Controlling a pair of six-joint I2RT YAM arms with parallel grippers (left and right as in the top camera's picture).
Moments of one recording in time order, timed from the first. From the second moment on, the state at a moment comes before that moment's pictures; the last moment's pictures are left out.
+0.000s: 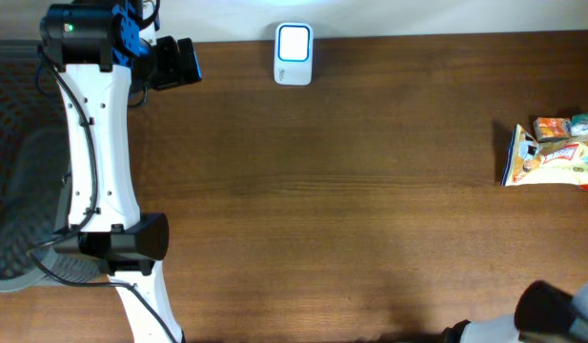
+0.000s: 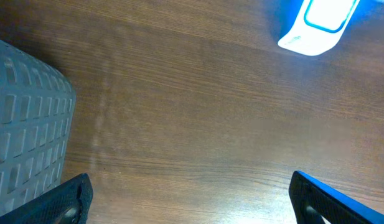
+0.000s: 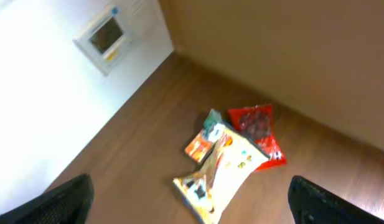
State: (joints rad) left arm -0.05 2.17 2.73 -1.69 0.03 -0.25; right arm -0.52 1.66 2.23 -1.22 0.19 0.39
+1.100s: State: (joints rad) left arm -0.05 2.17 2.73 -1.69 0.03 -0.25; right arm 0.05 0.63 0.65 -0.70 -0.27 0.39
